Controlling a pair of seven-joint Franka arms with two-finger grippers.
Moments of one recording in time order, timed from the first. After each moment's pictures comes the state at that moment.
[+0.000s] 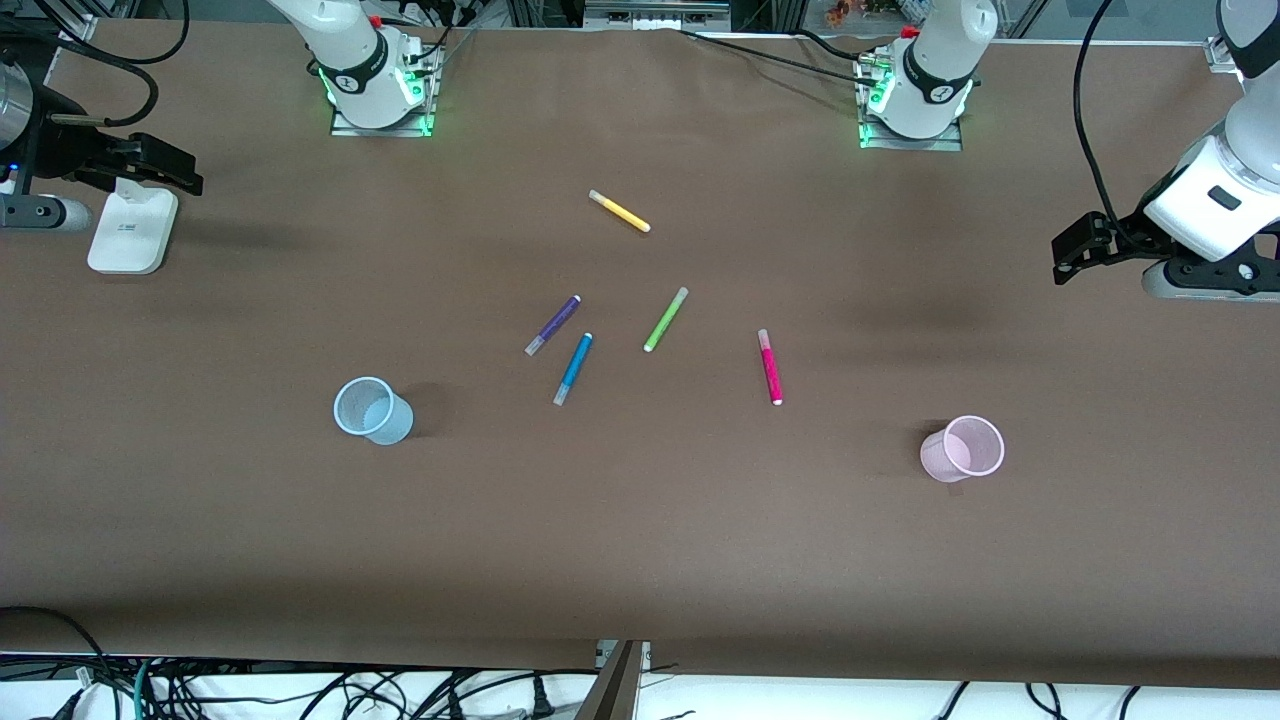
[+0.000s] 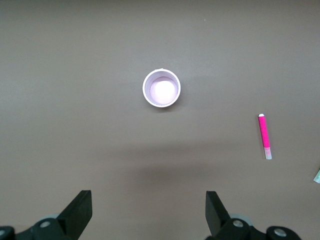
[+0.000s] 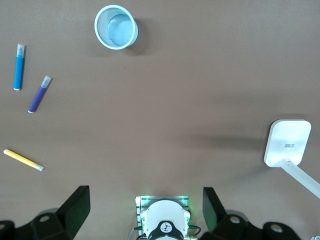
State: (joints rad) left arm -0.01 0.01 -0.05 -1.67 0.05 1.69 -0.02; right arm -0.02 0.01 0.06 -1.54 0.00 1.32 0.06
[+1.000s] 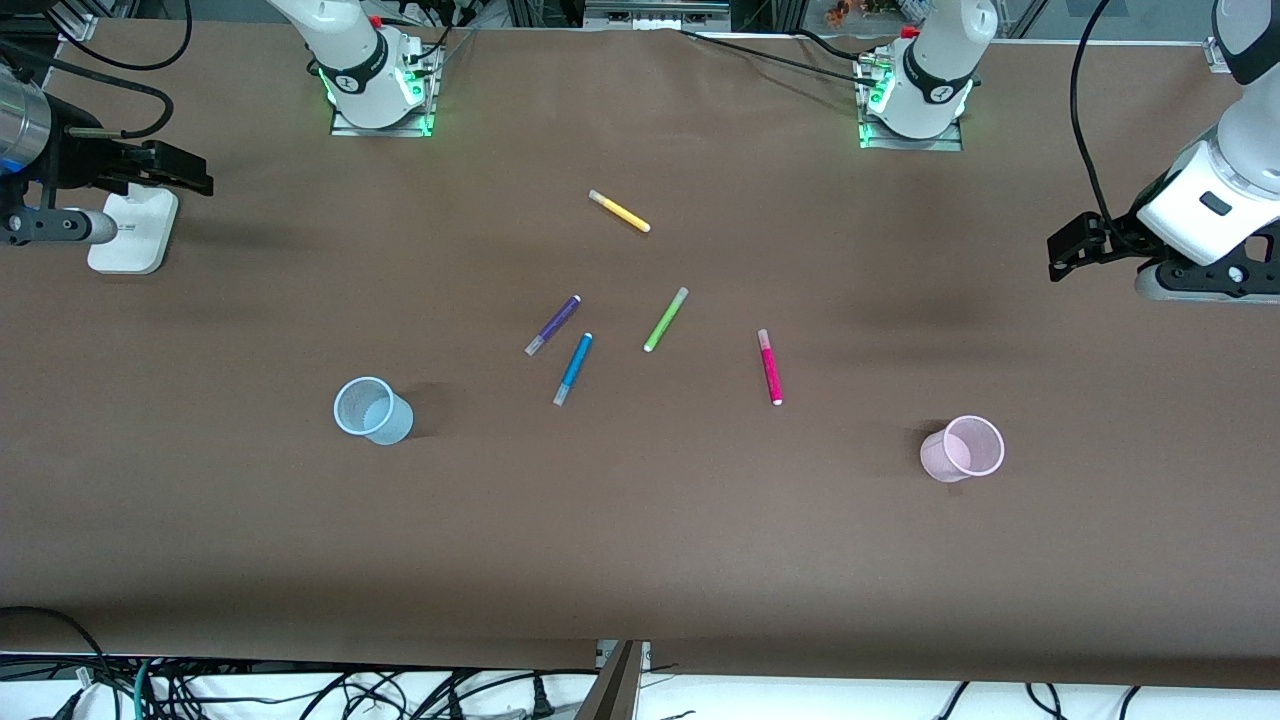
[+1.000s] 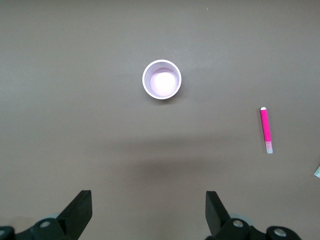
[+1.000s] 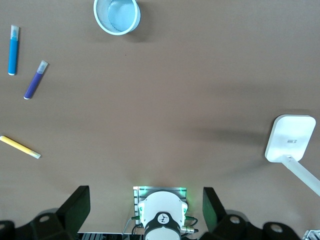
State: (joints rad) left arm -0.01 0.01 -0.05 -1.67 0.05 1.66 -0.03; right arm -0.02 0.04 0.06 -1.54 0.01 1.29 0.03
